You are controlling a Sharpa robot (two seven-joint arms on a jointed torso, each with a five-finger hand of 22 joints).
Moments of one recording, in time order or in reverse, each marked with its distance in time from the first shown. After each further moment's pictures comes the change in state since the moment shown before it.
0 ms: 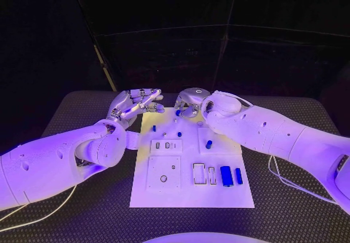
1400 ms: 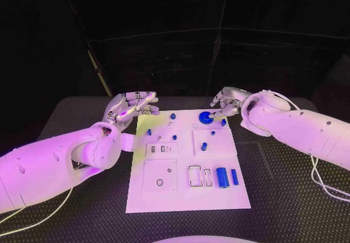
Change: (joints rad) left arm 0.001 -0.008 0.000 -0.024 0.000 0.005 -0.001; left_hand 0.004 -0.004 -0.003 -0.003 0.000 0.000 0.000 0.000 0.000 0.000 0.000 -0.004 -0.001 0.000 0.000 -0.005 0.001 0.000 0.000 0.000 0.000 -0.001; right arm -0.002 -0.343 0.037 0.237 0.281 0.045 -0.170; right_hand 0.116 -0.098 -0.396 0.415 0.068 -0.083 -0.010 0.070 0.010 0.183 -0.044 0.909 0.855 -0.002 -0.034 0.196 0.284 -0.031 0.156 -0.023 0.146 0.258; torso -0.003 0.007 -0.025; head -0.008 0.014
